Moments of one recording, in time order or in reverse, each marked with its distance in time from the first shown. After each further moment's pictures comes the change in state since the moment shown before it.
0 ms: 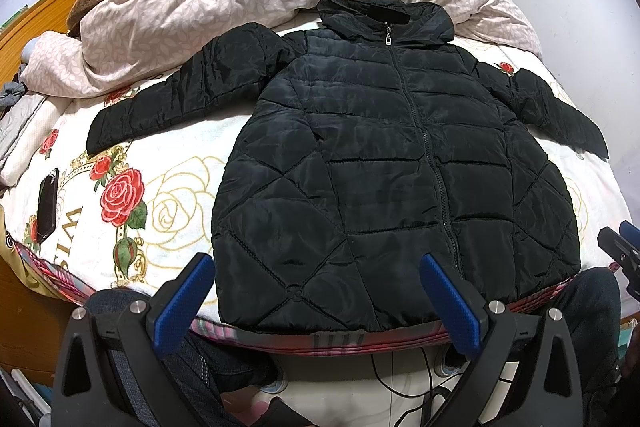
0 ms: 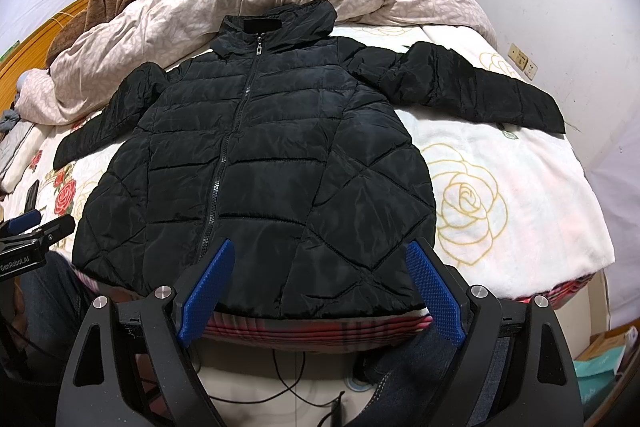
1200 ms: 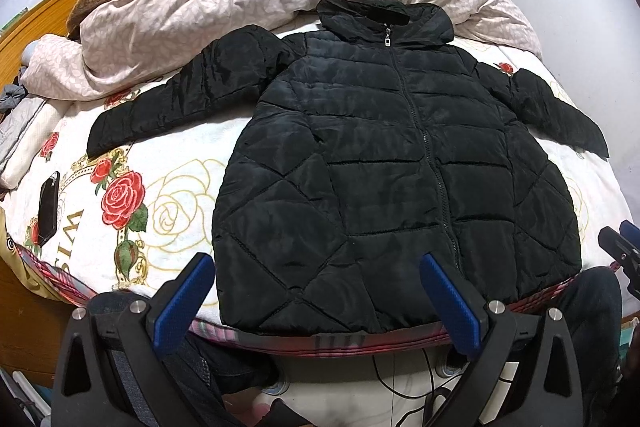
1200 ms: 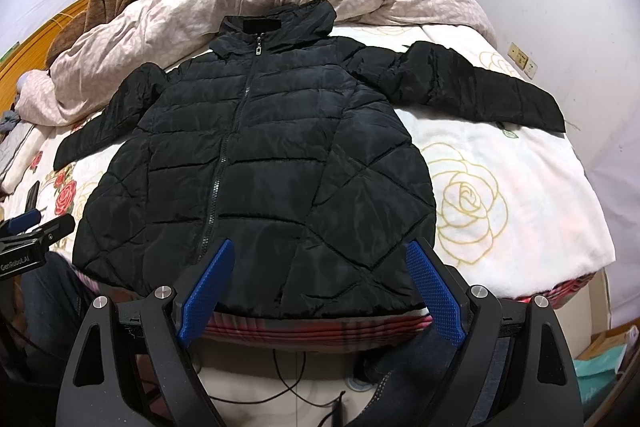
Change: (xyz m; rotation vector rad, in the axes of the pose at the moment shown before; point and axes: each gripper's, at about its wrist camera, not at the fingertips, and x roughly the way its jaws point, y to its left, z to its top) left arm -0.001 0.001 0.001 0.002 -0.002 0.003; right arm -0.001 -0.001 -0.002 0.000 -0.003 0.002
